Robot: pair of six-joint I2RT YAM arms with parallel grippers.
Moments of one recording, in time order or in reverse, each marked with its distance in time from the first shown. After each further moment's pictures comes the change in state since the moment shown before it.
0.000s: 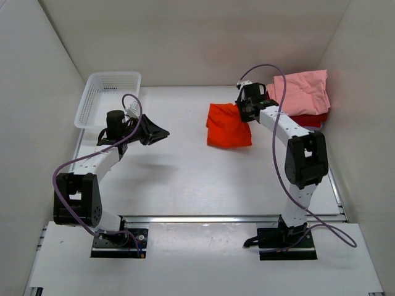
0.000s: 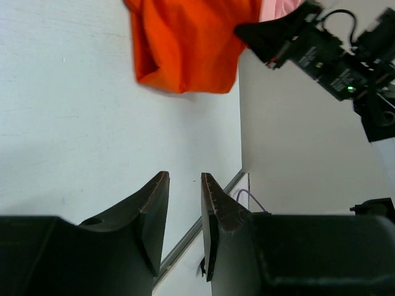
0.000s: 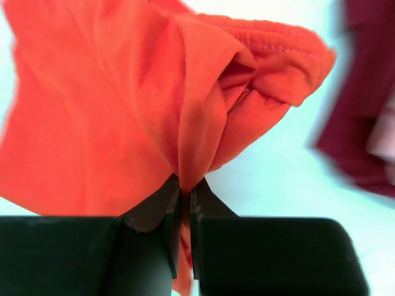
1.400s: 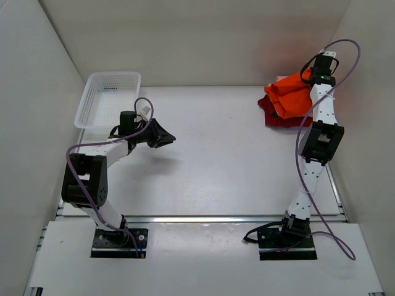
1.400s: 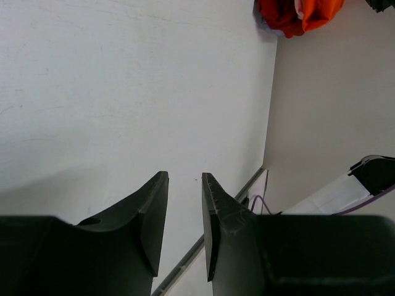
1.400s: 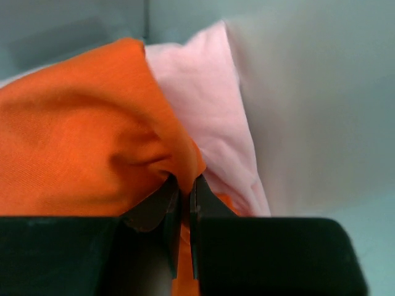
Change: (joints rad) left arm -0.061 0.195 0.065 -0.039 -0.060 0.051; right arm -0.536 0.499 0.877 -0.115 0.215 -0.037
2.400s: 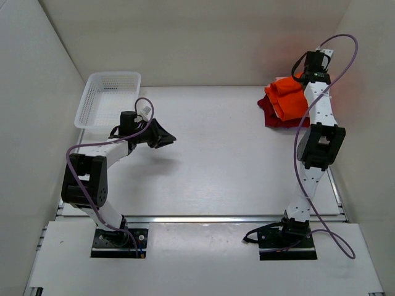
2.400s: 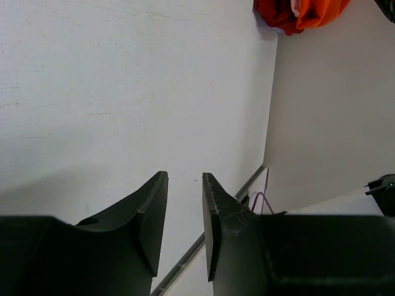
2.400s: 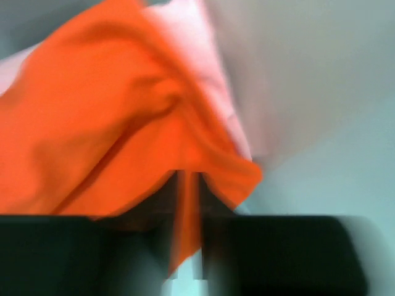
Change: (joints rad) left arm -0.011 -0.002 -0.001 -0.006 -0.001 0.002; right arm 0.084 -0.187 -0.181 -0.051 0.219 0.102
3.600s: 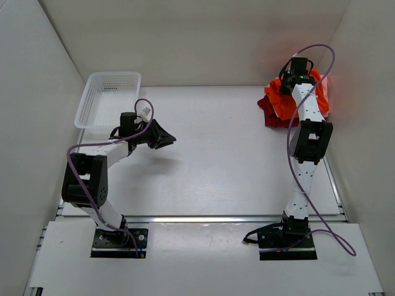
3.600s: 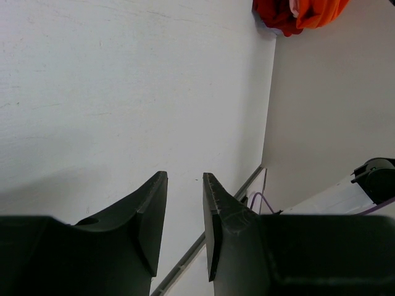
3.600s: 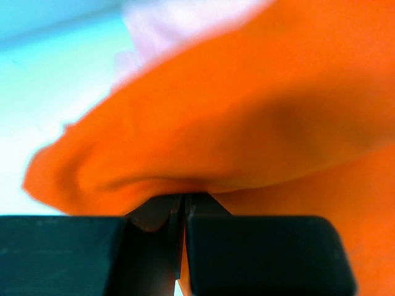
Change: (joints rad) left arm 0.007 0.003 -0.019 0.035 0.007 -0.016; right arm 0.070 0.133 0.039 -0.035 -0.425 0.081
